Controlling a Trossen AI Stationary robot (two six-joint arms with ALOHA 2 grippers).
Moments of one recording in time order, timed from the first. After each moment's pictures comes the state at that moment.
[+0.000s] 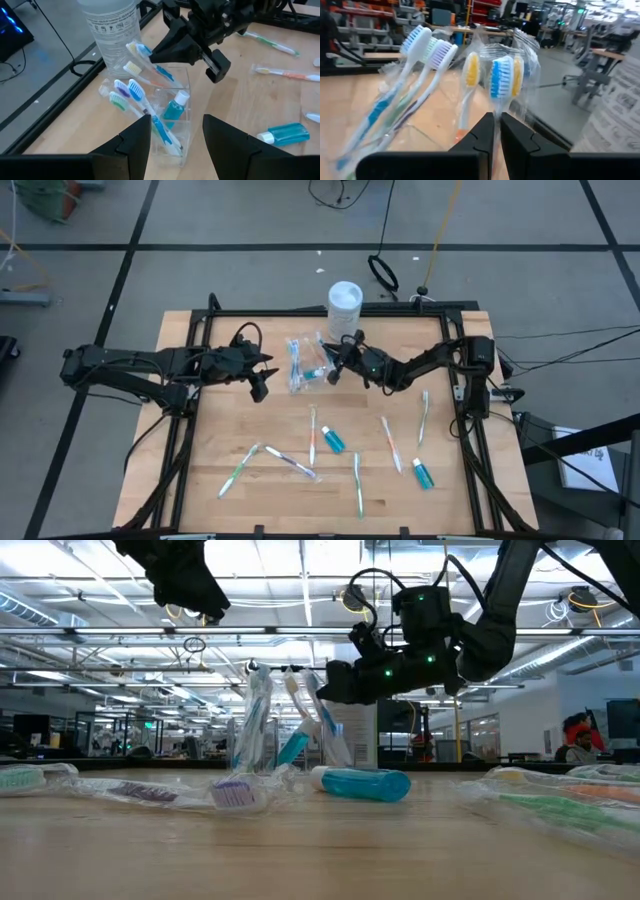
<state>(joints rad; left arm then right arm) -0.01 1.01 0.89 -0.48 -0.39 -0.24 -0.23 1.92 0.75 1.11 0.35 -0.12</state>
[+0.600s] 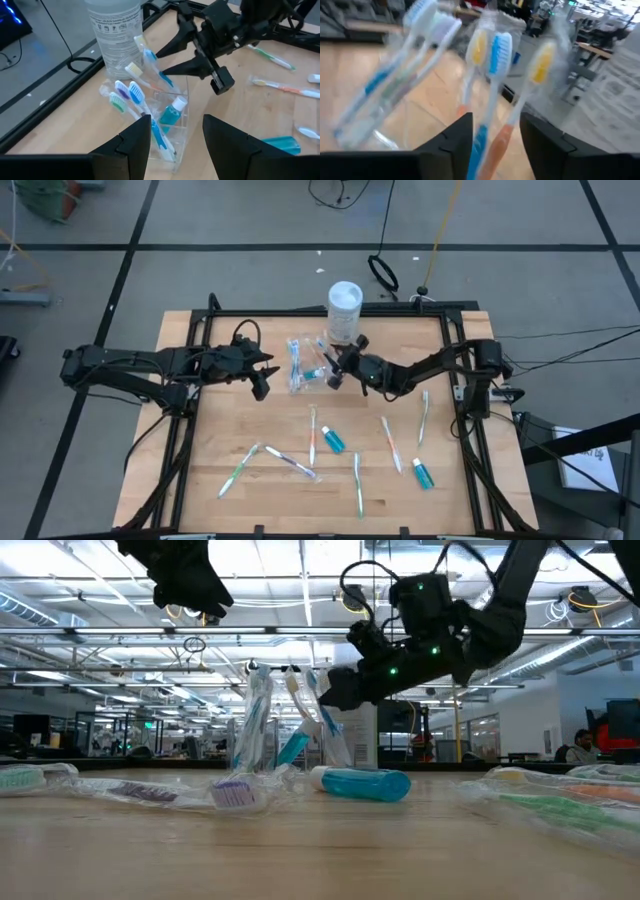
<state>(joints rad) 0.00 1.02 0.89 -0.46 -0.39 -0.31 -0.15 1.86 0.75 0.95 0.50 -0.18</state>
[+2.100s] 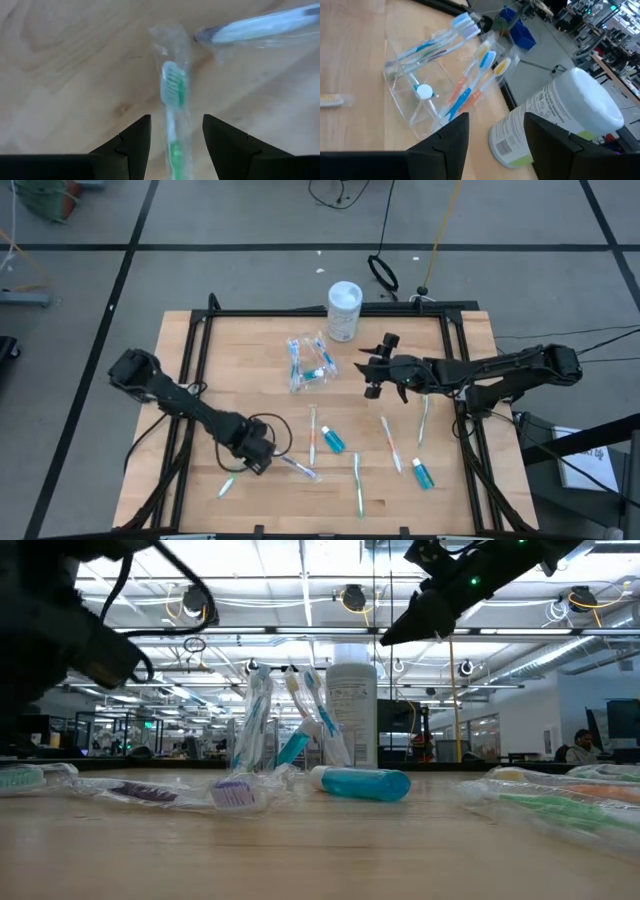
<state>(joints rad) -0.48 1.60 0.89 -0.79 0.15 -1.35 -0.01 1.22 0.75 0.06 0.55 -0.33</state>
